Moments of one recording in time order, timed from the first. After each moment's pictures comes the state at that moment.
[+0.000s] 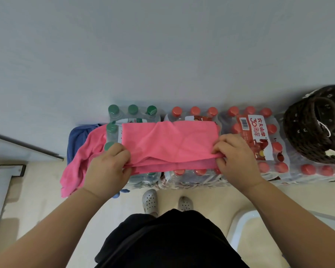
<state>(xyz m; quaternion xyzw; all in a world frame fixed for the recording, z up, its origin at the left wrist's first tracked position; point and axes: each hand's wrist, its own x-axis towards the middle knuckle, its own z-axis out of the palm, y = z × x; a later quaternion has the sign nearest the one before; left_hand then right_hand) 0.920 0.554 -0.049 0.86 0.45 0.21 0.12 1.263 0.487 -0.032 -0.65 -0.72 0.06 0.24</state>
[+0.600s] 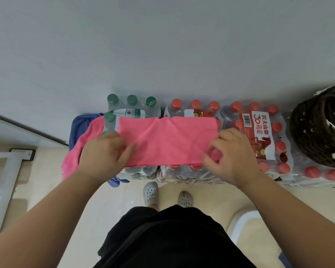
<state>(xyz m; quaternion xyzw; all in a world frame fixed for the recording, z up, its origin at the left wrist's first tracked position) 0.938 0.555 -0.032 0.83 0.52 0.17 0.12 1.269 0.492 -0.025 -0.66 -0.74 0.08 0.14</state>
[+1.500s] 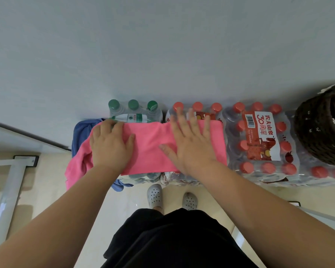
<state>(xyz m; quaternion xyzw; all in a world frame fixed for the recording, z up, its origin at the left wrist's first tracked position) 0.957 0.586 -0.061 0.72 0.69 0.08 0.09 1.179 0.542 -0.044 -0.67 -0.74 0.09 -0.05</state>
